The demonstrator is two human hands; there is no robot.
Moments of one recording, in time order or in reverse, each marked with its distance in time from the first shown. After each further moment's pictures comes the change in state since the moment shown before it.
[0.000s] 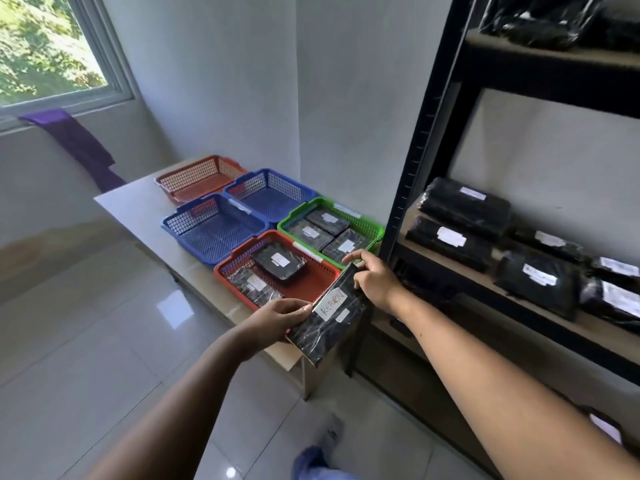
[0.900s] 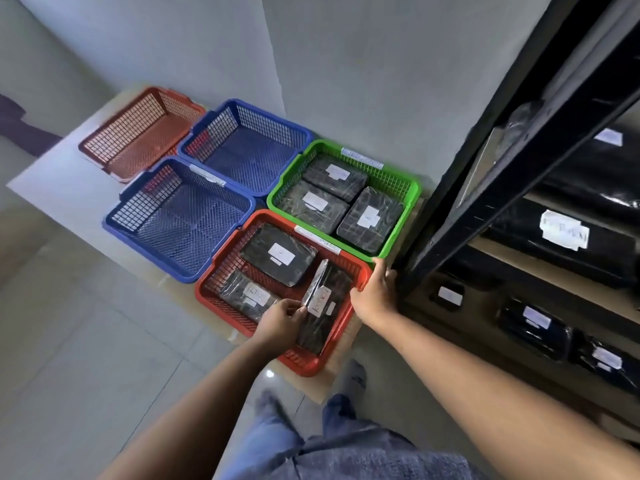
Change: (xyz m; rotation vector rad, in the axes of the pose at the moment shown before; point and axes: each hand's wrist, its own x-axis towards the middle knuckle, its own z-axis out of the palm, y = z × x) left_hand 0.208 -0.075 -0.091 0.460 0.184 -0.368; right_hand 0.203 0.111 0.112 -0.101 0.224 0.471
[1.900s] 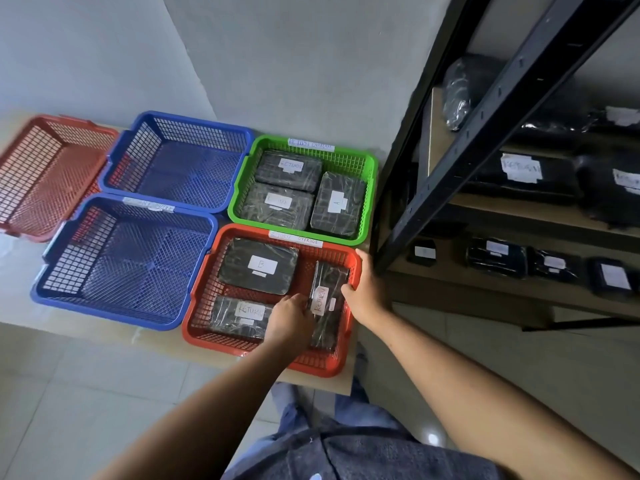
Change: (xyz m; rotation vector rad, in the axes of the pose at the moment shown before) left_hand 0.044 -0.006 -0.001 0.372 -0.017 0.352; right_hand -0.010 0.021 0.053 0.058 0.226 0.107
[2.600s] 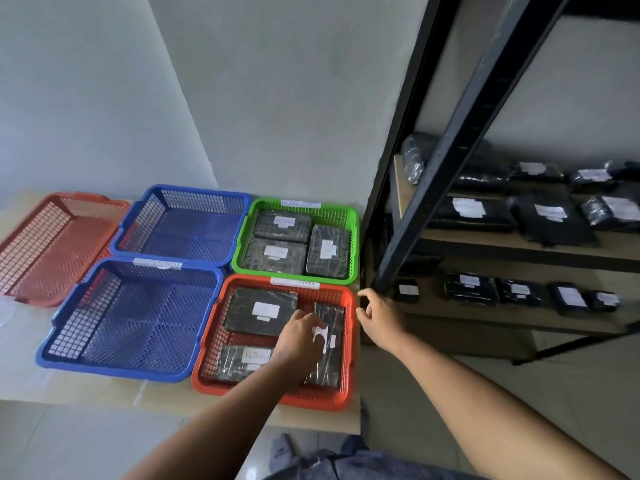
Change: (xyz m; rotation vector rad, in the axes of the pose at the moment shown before) left_hand -0.006 0.019 -0.047 -0.022 -0.032 0.366; right_hand -0.013 -0.004 -0.050 -0.262 0.114 -0.200
